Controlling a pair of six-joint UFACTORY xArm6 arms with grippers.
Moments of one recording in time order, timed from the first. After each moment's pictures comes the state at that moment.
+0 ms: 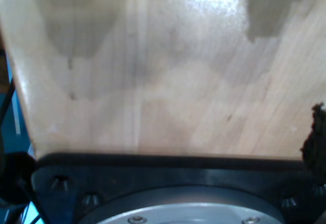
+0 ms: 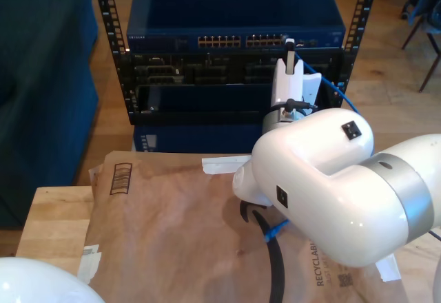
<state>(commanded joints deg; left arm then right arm) 101.8 -28.4 -5.0 -0.5 56.2 5.5 25.3 46.4 -72.9 35.9 -78.2 73.0</state>
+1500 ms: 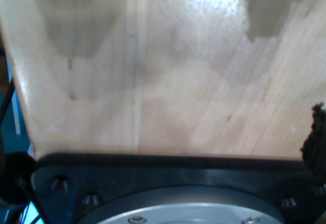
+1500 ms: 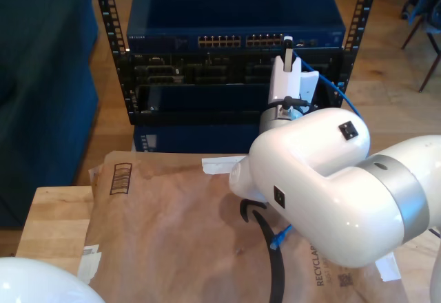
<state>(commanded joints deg) 101.8 -28.4 -5.0 -0.5 56.2 5.5 25.5 47.3 -75.7 36.9 -77.8 73.0</state>
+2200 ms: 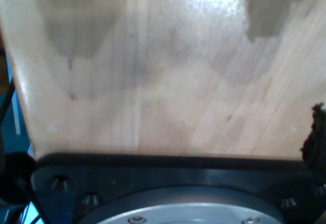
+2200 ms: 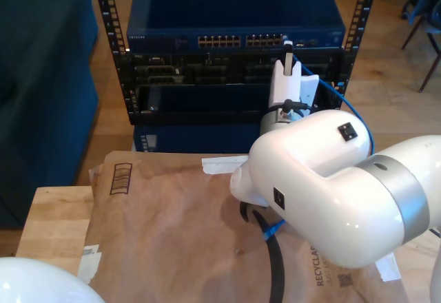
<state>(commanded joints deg) 101.8 -28.4 -5.0 -0.5 56.2 5.5 25.7 47.1 -74.3 36.9 -77.5 73.1</state>
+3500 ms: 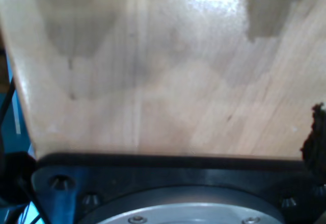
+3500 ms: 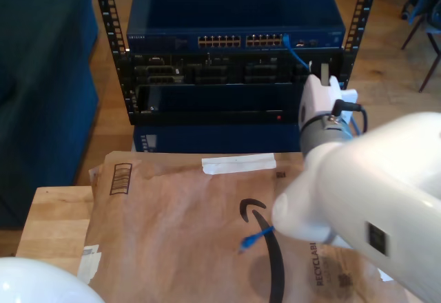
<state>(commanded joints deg) 101.8 -28.4 -5.0 -0.5 56.2 5.5 25.9 12.2 -35.2 35.8 -57.6 78.7</state>
